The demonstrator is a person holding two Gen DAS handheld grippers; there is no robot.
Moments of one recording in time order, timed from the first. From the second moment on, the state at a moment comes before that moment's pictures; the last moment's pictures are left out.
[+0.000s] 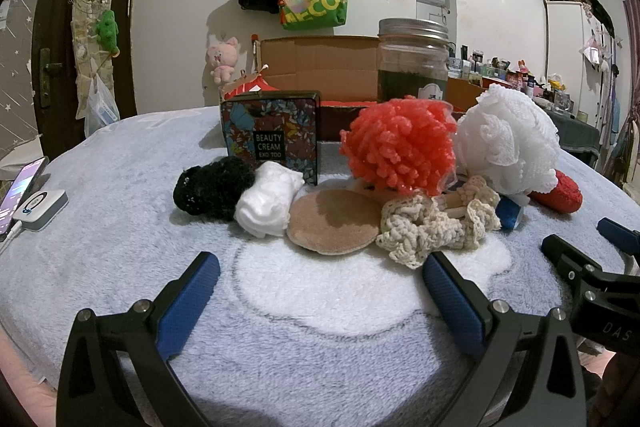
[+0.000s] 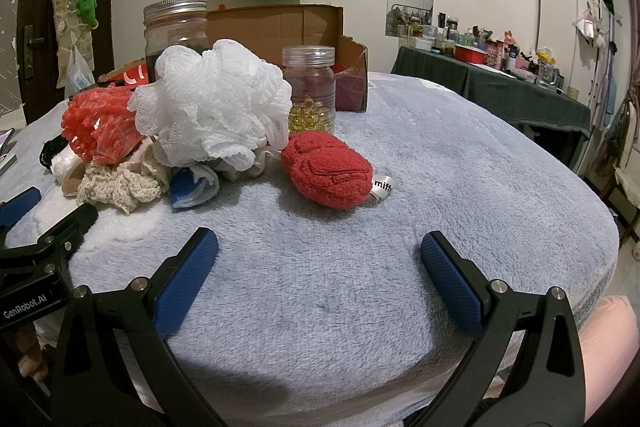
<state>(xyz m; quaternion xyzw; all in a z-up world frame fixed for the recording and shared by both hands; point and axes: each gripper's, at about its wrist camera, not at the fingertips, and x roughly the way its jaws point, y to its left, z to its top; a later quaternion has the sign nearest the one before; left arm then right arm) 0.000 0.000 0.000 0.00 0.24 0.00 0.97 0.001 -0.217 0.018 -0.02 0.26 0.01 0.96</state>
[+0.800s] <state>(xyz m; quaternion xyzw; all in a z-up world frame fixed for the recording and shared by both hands) -0.001 -0.004 0.036 0.02 0.23 -0.04 0.97 0.005 -0.223 0.045 0.00 0.25 0.05 0.97</state>
